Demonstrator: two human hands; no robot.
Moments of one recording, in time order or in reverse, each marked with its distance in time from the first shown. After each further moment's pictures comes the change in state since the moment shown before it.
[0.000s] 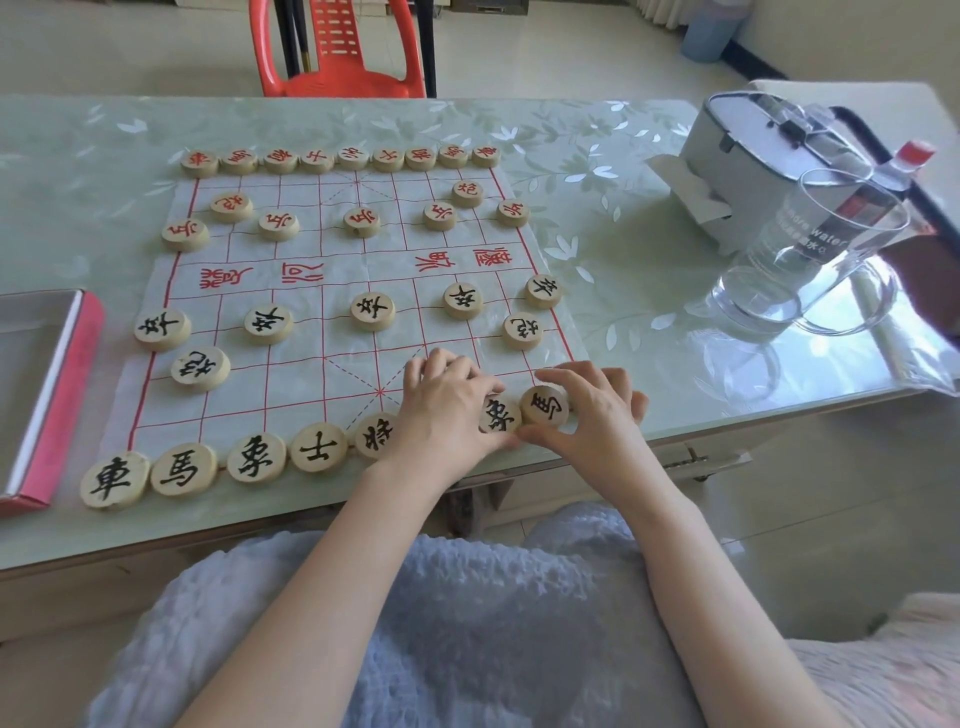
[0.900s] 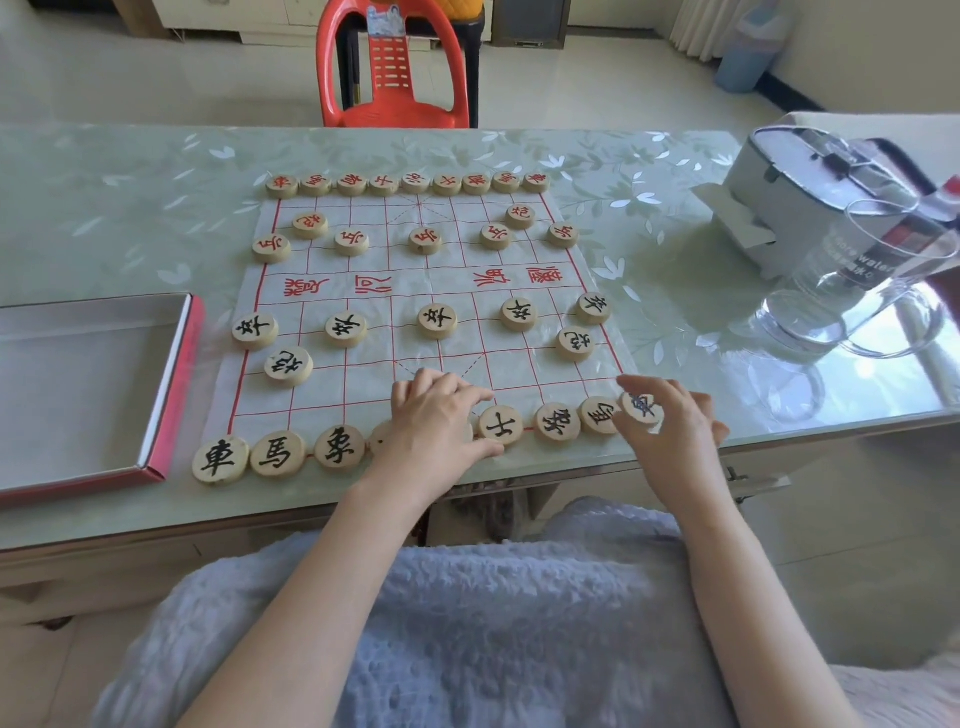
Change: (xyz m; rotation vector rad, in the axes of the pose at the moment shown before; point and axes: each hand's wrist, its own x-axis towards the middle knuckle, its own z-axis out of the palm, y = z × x) left_hand -0.045 -0.047 -0.029 -0.051 0.019 -0.083; right_hand -0.015 -0.016 -0.008 0.149 0.197 0.217
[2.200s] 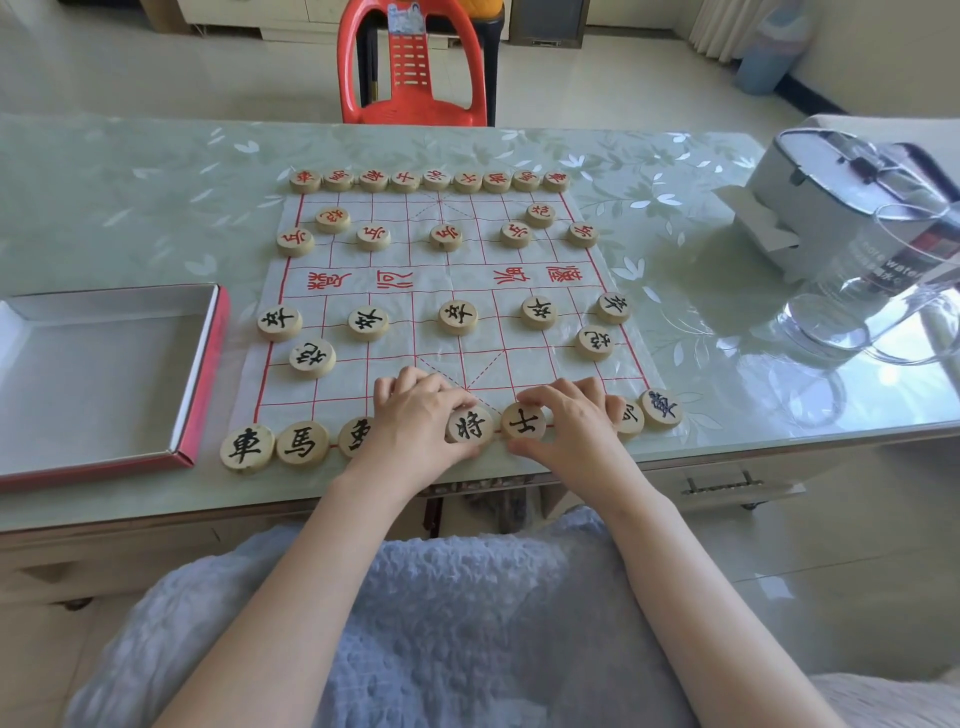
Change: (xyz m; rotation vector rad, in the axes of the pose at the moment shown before) left_hand -0.007 -0.030 -0.004 0.036 0.009 -0.042; right_hand -0.005 -0.051 0.055 -0.242 -0.292 -0.311
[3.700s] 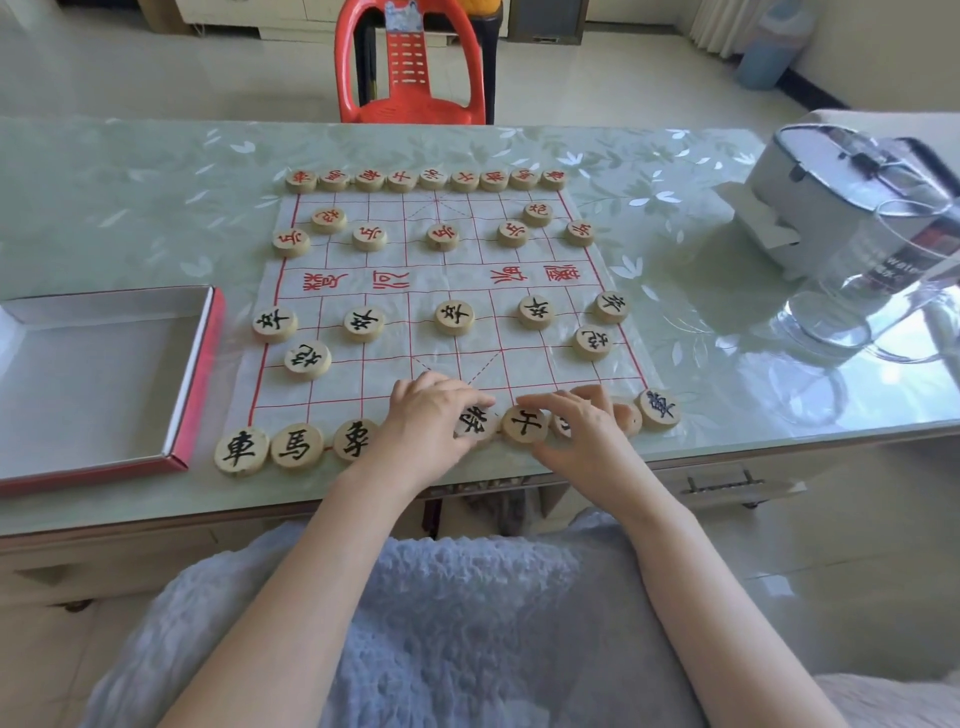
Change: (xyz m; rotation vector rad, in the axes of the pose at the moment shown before) left_hand 0.008 0.008 0.000 -0.060 -0.067 0.070; right_hand -0.008 0.009 -0.010 0.183 -0.026 0.001
